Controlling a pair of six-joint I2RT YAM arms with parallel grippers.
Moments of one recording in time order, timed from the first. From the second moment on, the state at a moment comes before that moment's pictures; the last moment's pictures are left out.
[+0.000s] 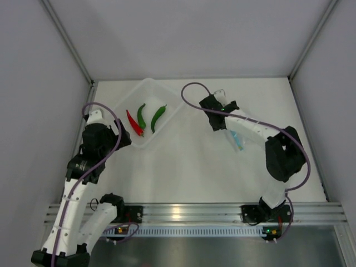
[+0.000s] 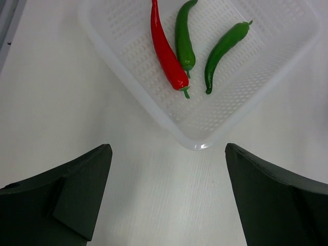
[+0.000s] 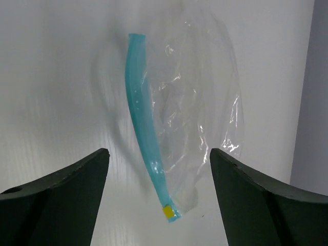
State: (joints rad) left arm -0.18 0.72 0.91 -0.72 -0.20 -0.41; right arm 0.60 1.84 1.37 -0.70 0.77 0.24
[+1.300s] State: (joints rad) left arm -0.18 0.40 0.94 -0.75 -0.02 -0.36; right arm 0.63 0.36 1.03 -0.90 0.58 0.27
